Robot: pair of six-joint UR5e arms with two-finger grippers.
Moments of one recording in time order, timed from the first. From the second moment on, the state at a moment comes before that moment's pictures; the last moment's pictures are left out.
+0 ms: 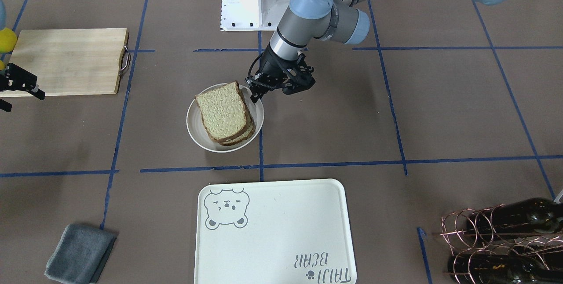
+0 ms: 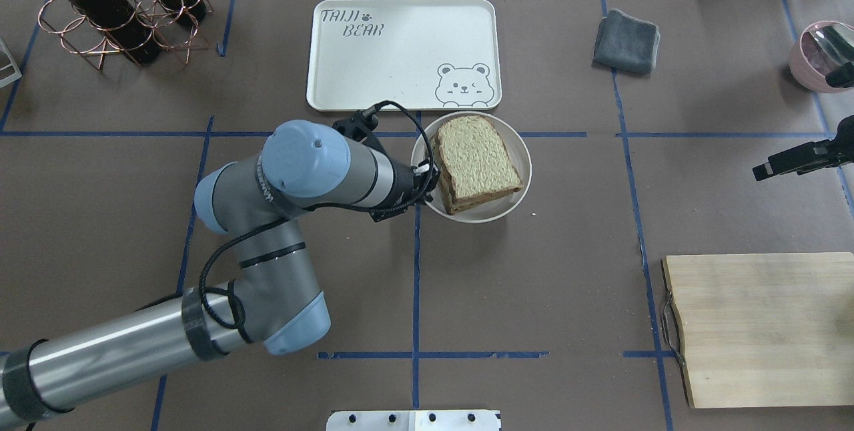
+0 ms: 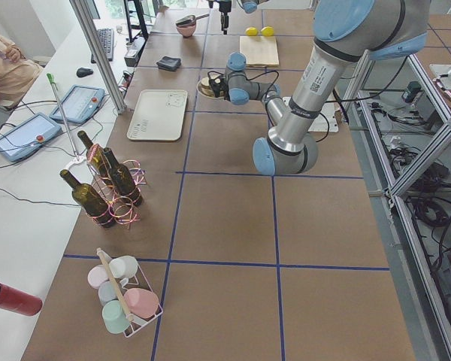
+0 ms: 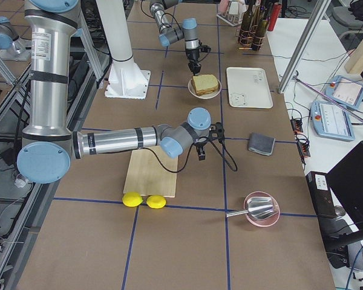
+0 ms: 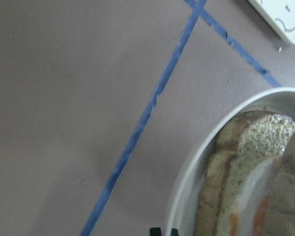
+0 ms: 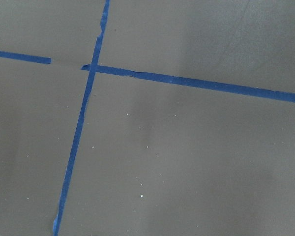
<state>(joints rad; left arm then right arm) -0.51 -2.32 -1.47 -2.12 -1.81 -1.93 1.16 -1.67 1.76 -0.99 2.43 0.57</state>
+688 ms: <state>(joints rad) -0.69 -2.49 -1.03 -2.26 -1.82 -2.02 1.16 -1.68 1.79 -0.99 2.43 0.58</state>
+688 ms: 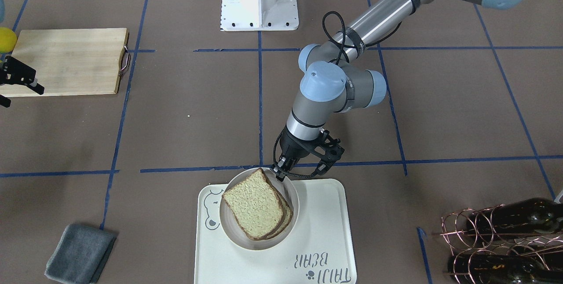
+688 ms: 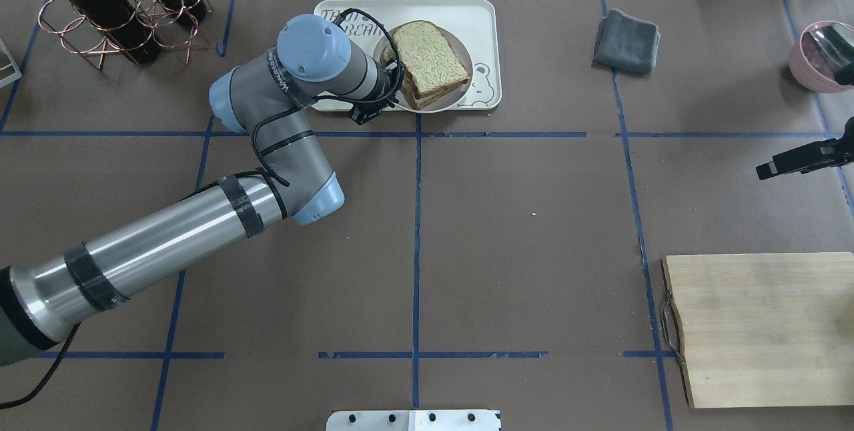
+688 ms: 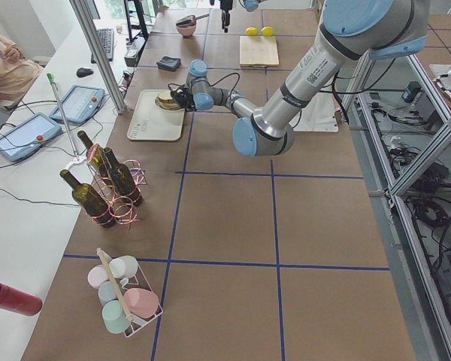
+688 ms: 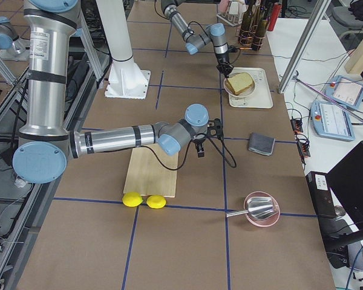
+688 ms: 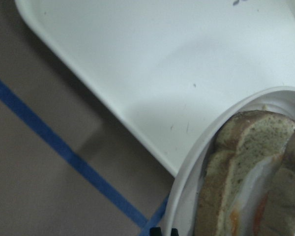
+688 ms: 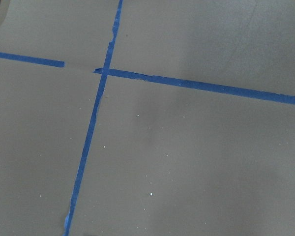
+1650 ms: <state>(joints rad) -0.72 -2.52 -0.93 -2.37 -1.82 -1.93 1.16 -1.68 1.78 -0.99 2.43 0.58</state>
